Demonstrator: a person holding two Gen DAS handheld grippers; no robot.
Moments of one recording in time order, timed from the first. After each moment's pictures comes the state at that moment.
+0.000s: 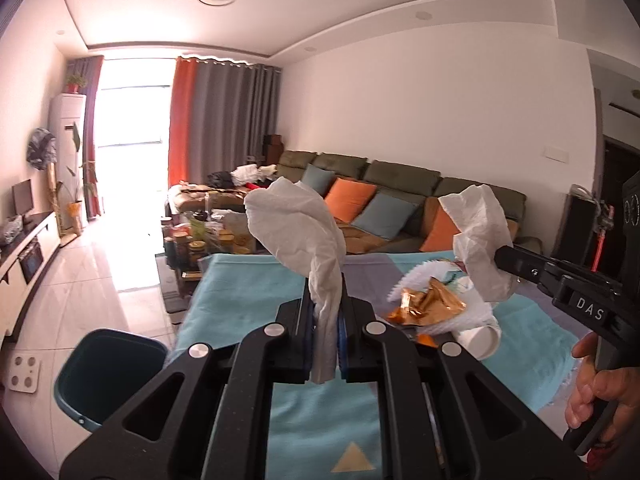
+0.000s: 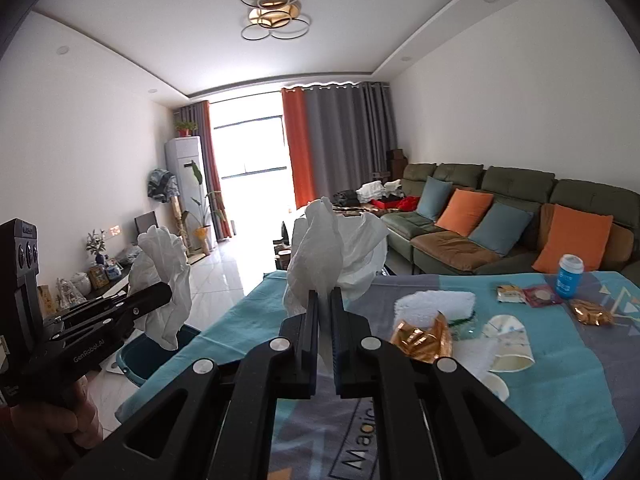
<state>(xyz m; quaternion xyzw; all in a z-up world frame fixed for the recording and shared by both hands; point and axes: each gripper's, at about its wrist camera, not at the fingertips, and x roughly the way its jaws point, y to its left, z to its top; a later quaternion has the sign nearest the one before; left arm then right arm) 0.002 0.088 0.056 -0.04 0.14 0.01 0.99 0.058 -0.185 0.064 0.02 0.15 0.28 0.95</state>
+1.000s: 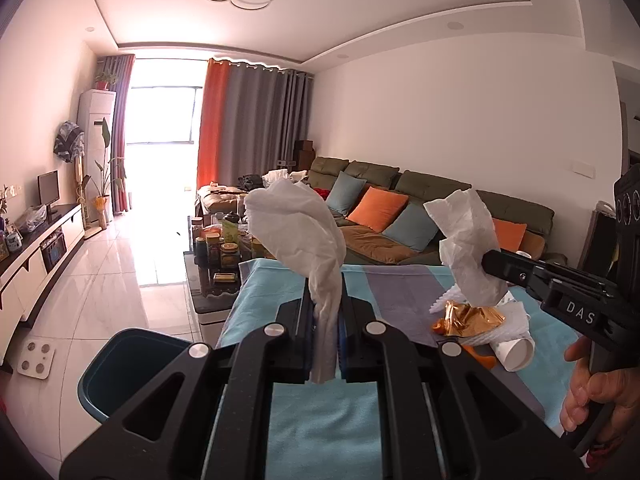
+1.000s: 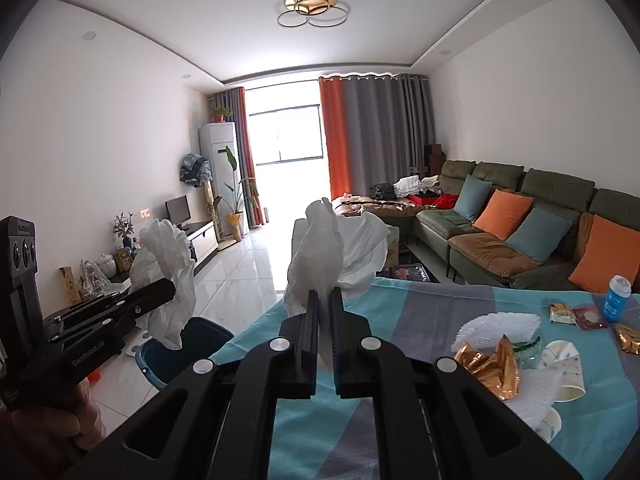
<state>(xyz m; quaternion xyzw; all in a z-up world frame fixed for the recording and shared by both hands) -0.007 0.118 0.066 -0.06 0.13 0.06 0.99 0.089 -0.126 0.059 -0.01 0.16 0.34 0.93</state>
